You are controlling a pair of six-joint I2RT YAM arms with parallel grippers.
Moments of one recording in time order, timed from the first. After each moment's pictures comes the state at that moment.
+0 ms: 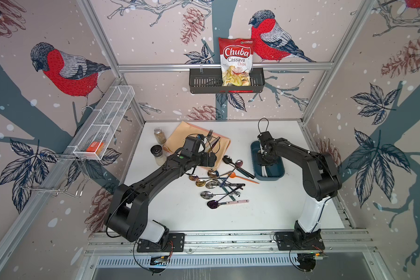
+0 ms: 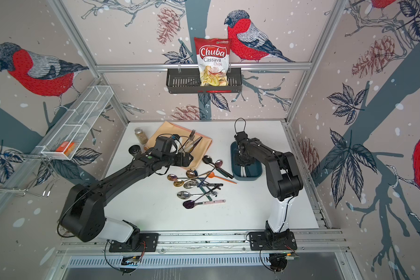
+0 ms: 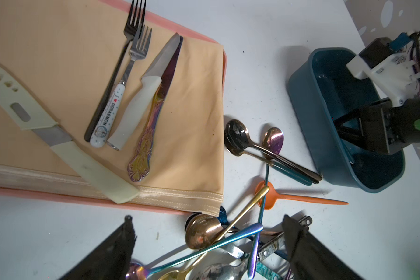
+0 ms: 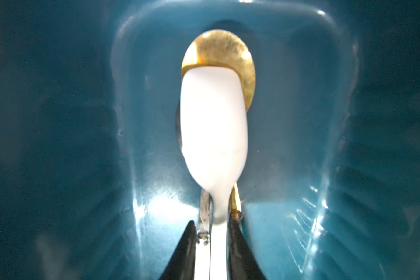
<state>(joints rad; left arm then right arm) -0.46 1.46 1.02 -0.33 0.16 -0.30 0.35 1.89 1.29 -0.74 0.10 0.24</state>
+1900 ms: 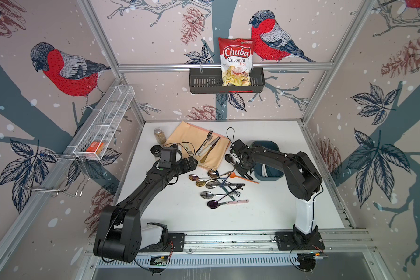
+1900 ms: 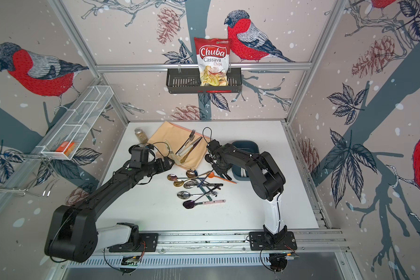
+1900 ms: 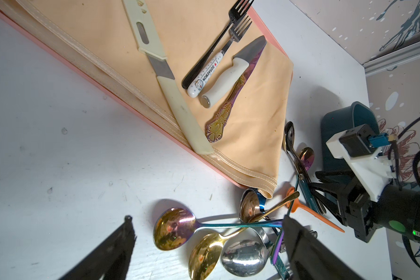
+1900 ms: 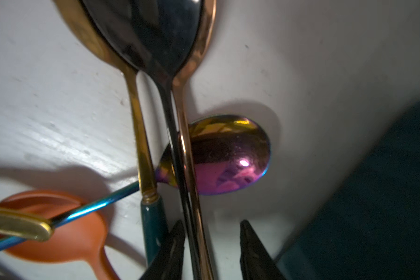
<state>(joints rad) -0.17 1.27 0.72 -0.25 0.31 -0.49 0.68 2.01 1.39 -0.77 0.16 -0.05</state>
